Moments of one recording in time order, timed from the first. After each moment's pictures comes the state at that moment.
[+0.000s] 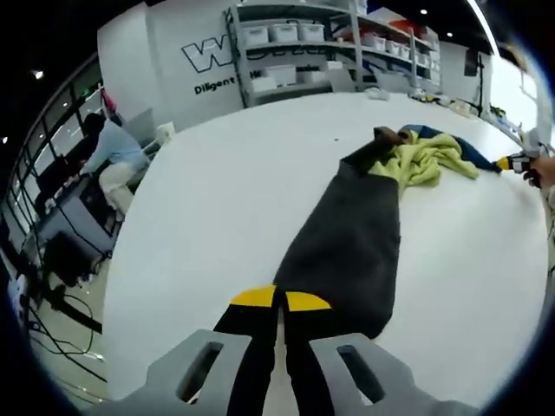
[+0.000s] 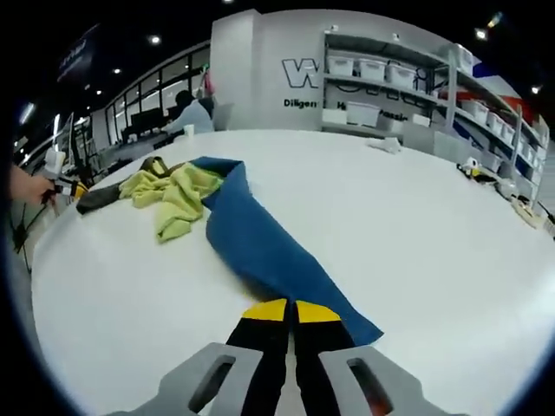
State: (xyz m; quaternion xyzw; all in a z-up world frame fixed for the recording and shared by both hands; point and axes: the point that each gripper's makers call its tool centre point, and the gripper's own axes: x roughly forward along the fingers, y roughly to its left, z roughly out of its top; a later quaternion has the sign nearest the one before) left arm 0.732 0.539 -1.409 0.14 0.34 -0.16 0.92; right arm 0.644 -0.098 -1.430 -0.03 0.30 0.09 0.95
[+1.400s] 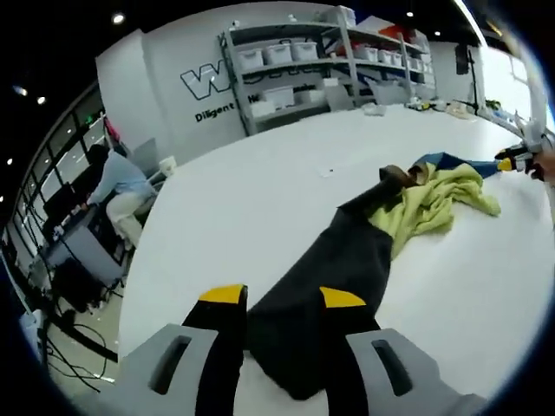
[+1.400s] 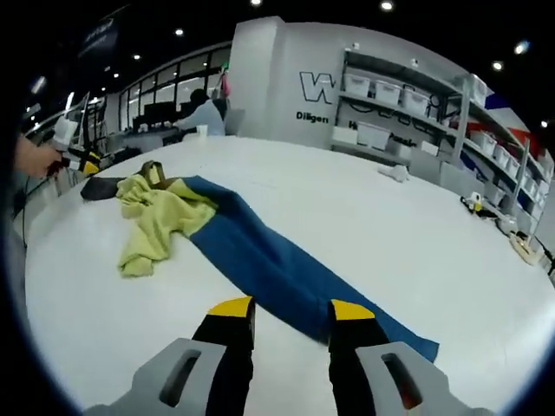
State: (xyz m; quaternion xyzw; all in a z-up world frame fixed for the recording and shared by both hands) left arm 0.743 0.482 -1.368 0.17 0.27 -0.18 0.93; right arm 0.654 -0.035 -1.407 -0.09 0.26 0.15 0.95
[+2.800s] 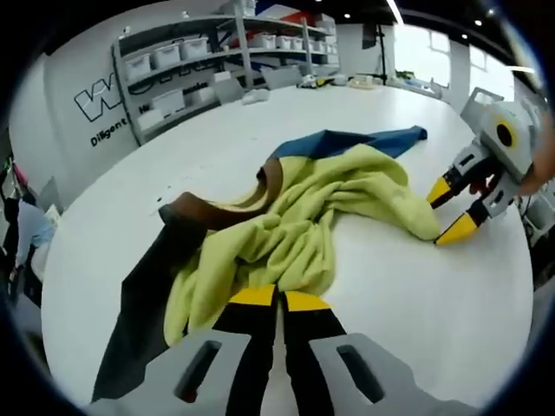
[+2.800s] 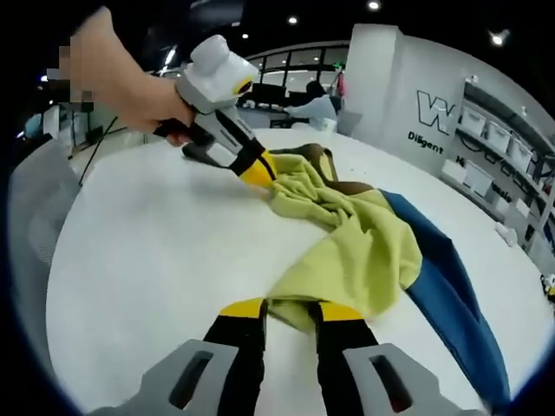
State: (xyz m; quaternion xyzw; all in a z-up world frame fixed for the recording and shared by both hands) left arm 0.725 0.281 -1.427 0.20 0.29 -0.39 0.85; right arm 0.631 0.163 -1.443 -0.18 0.25 0.34 0.89
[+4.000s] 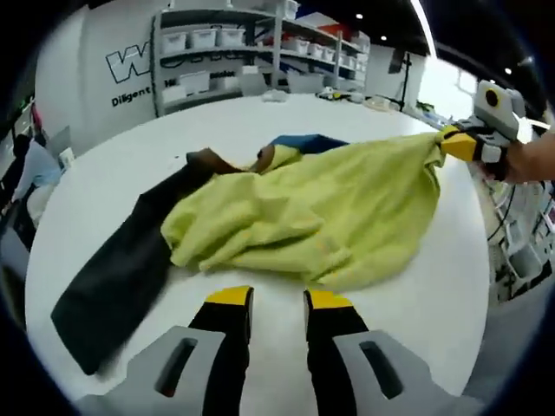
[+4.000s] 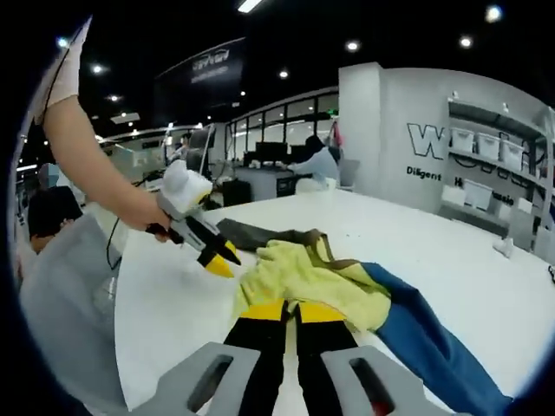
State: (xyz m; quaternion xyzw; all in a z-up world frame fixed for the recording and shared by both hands) left arm 0.629 0.323 -1.429 0.11 0.35 -0.36 0.86; right arm 0.593 0.128 -1.331 -0.08 0.16 0.34 0.92
